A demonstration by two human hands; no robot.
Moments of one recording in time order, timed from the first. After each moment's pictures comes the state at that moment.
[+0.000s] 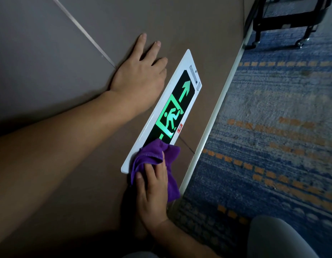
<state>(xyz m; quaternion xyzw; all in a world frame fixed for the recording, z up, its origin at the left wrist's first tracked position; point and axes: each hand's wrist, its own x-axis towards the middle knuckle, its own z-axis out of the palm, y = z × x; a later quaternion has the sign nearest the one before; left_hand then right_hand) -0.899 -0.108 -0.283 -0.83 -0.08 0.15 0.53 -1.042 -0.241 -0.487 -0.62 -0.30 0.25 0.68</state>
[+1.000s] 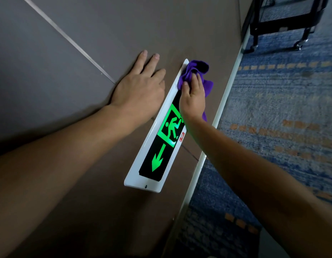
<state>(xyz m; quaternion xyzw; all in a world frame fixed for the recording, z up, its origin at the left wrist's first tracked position) -0.892 -0.108 -0.281 -0.87 -0.09 0.14 0.47 -0.794 -0.105 -0.455 -0.68 -0.17 0.18 0.69</state>
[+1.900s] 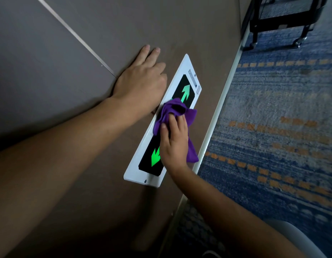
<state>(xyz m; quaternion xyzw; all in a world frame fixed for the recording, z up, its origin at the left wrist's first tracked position) -0.889 -0.107 -0.284 -0.90 -0.12 0.10 0.41 -0.924 -0.175 -0.470 -0.65 -0.24 0.19 0.70</state>
